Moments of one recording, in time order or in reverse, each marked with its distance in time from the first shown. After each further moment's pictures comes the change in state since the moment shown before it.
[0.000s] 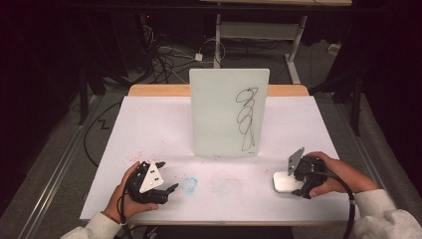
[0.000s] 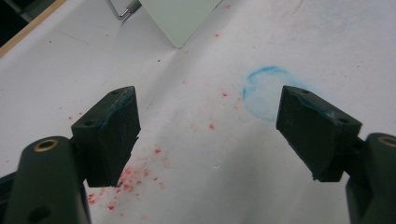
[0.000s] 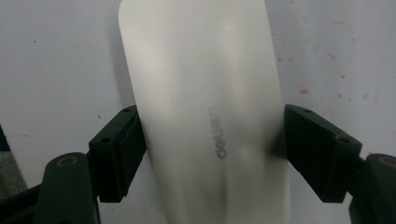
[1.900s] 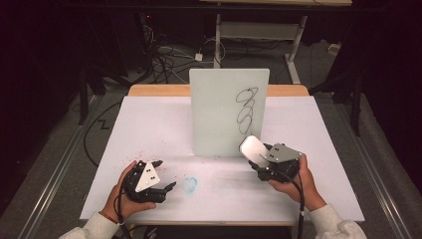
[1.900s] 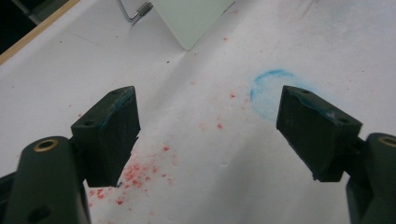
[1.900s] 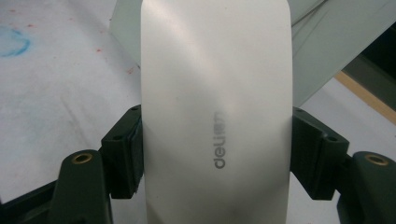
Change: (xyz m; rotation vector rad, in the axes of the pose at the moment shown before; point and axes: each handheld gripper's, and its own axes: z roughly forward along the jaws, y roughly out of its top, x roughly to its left) left arm 0.004 -0.004 -0.006 -0.022 0.014 -0.023; right arm 0.029 0.067 0.001 -0.706 -0.434 0.361
